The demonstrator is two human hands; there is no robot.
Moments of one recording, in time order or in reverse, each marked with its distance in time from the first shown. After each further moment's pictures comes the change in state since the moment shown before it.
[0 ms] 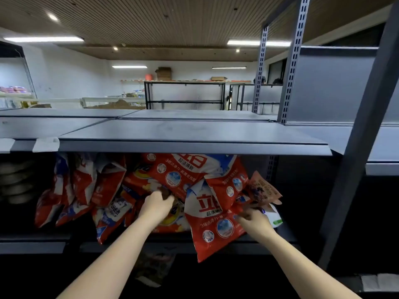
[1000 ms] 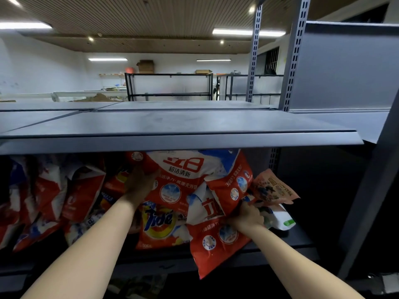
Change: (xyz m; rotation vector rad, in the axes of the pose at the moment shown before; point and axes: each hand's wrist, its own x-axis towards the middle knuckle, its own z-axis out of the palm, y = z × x) left_hand 0.128 -0.008 0.003 -0.258 0.128 0.052; right_hand 0.081 -0.004 0.050 -0.178 0.119 0.234
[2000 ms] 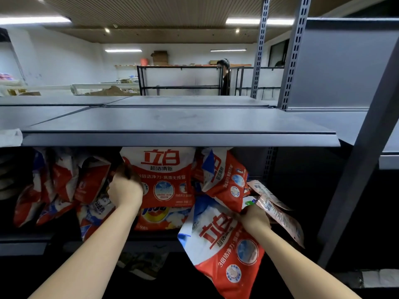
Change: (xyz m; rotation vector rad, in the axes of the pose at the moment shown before) left_hand -0.109 0.040 -0.022 -0.007 0.527 -0.114; right_hand -0.021 0.045 -0.036 0.026 -0.086 0.033
